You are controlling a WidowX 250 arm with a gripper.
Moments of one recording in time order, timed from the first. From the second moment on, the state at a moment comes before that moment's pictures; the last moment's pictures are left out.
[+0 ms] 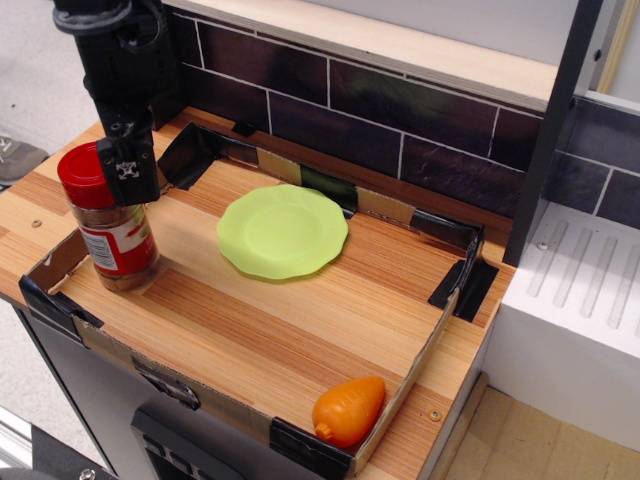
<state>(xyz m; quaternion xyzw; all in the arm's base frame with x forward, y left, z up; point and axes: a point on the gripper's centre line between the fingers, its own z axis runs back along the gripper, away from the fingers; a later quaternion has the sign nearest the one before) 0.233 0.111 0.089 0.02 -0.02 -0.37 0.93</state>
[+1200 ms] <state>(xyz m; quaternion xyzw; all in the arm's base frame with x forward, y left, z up) 0.224 0.142 0.089 0.04 0.00 -0.38 0.92</state>
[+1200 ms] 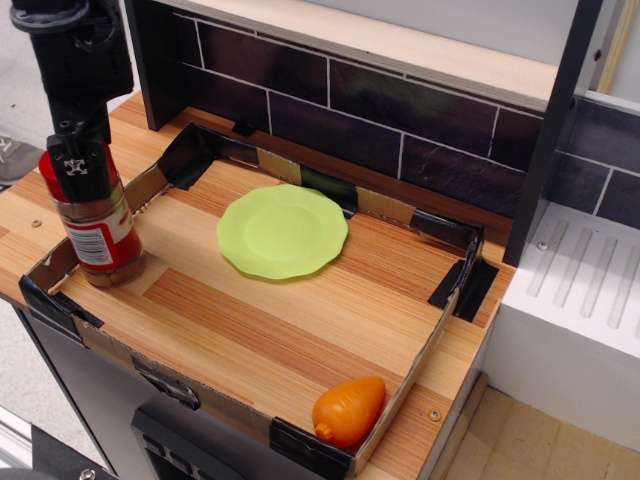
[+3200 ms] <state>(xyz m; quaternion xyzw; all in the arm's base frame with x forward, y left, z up) 0.205 0.080 0.082 0.17 0.08 -0.49 0.85</state>
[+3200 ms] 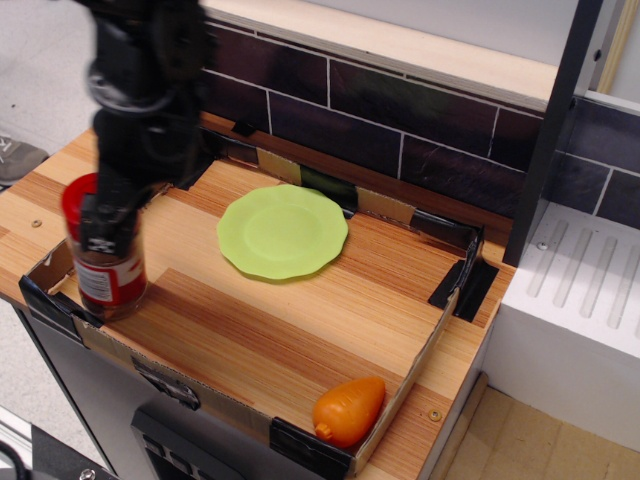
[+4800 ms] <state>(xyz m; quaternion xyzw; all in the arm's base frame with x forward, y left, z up) 0.204 0.018 0.051 0.03 0.04 -0.43 0.90</state>
